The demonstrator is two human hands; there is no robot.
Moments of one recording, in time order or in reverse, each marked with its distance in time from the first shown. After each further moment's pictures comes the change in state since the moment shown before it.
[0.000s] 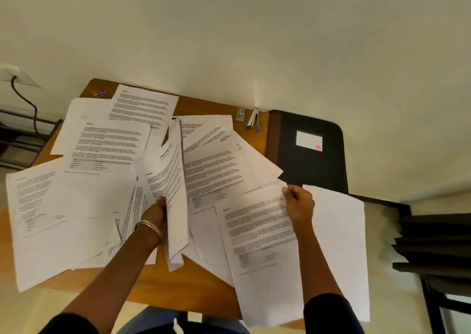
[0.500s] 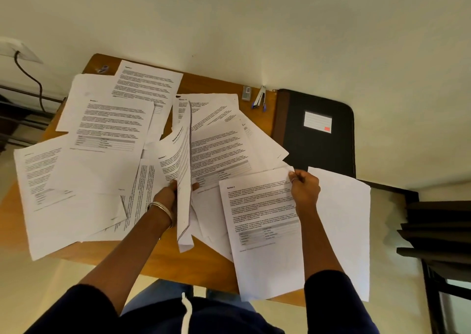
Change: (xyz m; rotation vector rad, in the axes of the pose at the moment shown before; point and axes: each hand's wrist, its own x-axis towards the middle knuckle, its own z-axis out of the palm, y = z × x) left_hand -0.024 -0.015 0.021 0.067 0.047 0.047; right_hand 0.002 0.007 0.003 0.047 0.043 0.060
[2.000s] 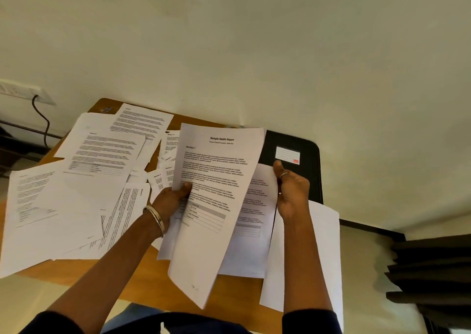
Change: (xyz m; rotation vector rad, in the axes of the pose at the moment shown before) left_hand -0.074 0.002 0.072 0.173 -0.134 0.421; right_hand -0.066 -0.091 -0.092 0.674 -0.172 0.069
